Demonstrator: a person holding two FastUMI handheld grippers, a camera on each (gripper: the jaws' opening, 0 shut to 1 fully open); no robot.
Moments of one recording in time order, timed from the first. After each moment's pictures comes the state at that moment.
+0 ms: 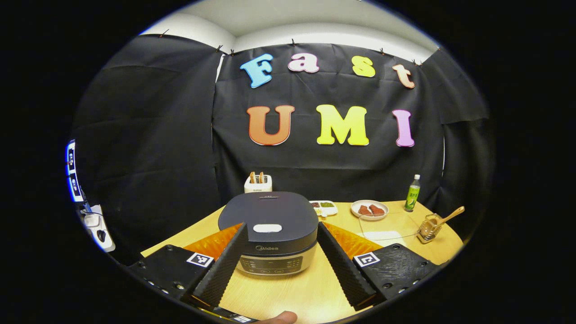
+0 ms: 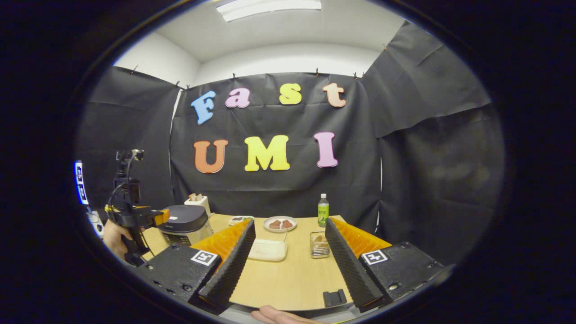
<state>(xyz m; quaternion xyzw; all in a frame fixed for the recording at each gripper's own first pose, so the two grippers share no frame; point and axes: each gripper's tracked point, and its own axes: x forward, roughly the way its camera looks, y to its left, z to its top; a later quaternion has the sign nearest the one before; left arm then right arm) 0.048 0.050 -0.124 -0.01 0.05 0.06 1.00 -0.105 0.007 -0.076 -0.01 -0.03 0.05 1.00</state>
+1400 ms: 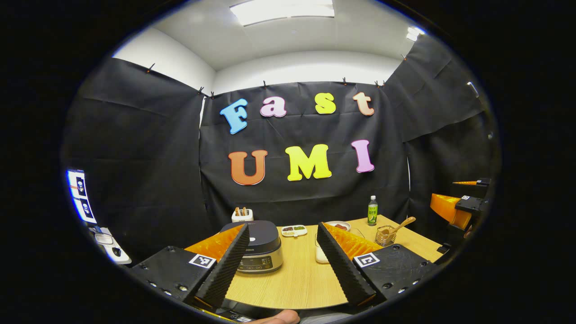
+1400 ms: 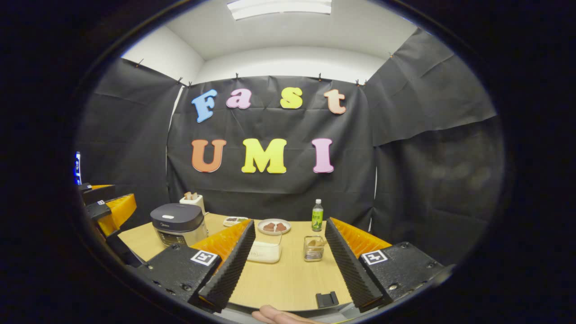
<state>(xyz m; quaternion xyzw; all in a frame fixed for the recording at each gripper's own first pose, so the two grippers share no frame) -0.116 -0.037 -0.043 0.04 -0.06 0.00 1.00 -0.116 0.014 -0.066 -0.03 -0.03 0.04 1.00</state>
